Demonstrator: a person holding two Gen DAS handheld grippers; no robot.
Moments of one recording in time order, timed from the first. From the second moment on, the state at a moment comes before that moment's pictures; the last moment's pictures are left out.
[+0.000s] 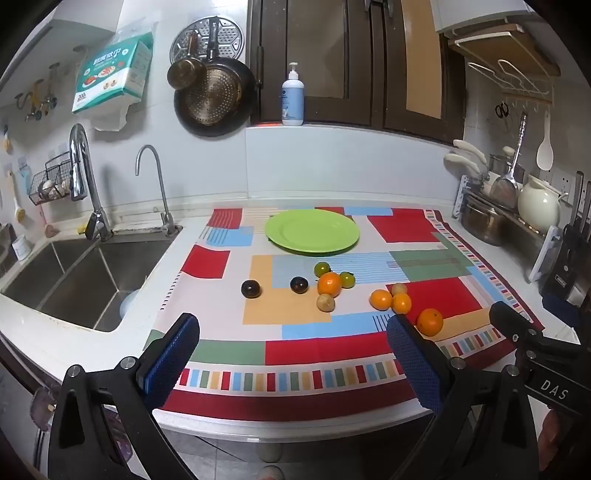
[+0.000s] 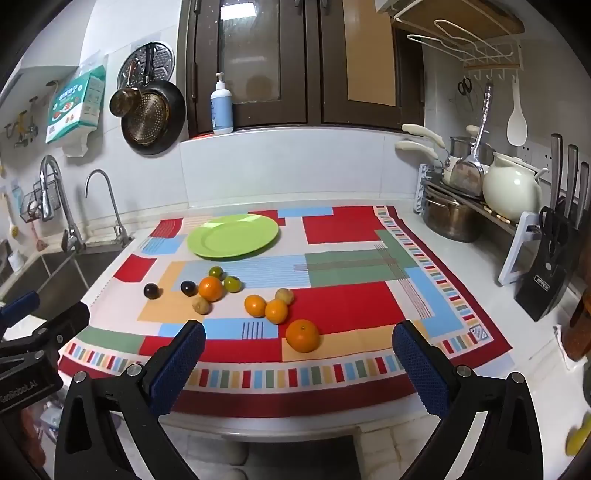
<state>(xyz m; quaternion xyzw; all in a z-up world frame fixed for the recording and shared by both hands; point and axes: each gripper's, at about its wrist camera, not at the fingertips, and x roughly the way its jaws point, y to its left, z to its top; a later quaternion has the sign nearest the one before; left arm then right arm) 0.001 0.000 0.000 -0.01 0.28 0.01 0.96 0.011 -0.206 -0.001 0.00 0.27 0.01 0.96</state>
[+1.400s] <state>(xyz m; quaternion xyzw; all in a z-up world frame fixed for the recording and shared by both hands) -0.001 -0.005 0.006 0.00 0.27 0.00 0.96 0.007 -0.209 0.003 0.01 0.27 0.01 0.96</state>
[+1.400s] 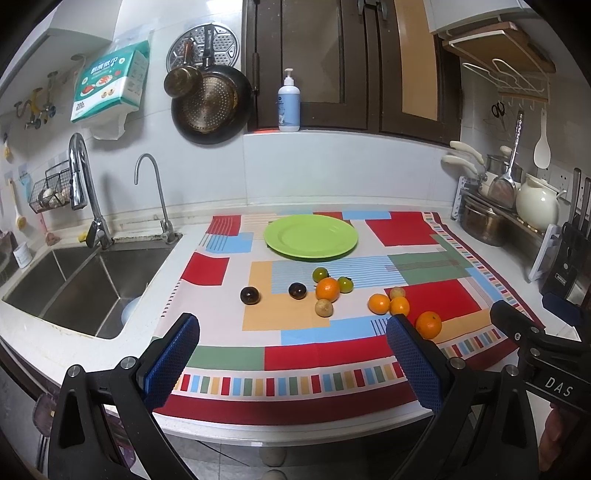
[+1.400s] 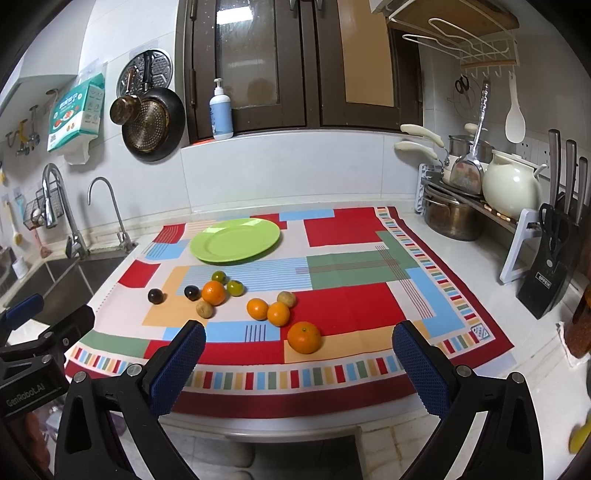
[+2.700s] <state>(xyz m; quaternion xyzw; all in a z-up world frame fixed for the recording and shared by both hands) 0.001 -0.009 0.001 0.00 0.27 -0.01 0.96 0.007 -0.211 -0.002 0.02 0.28 0.01 0.96</state>
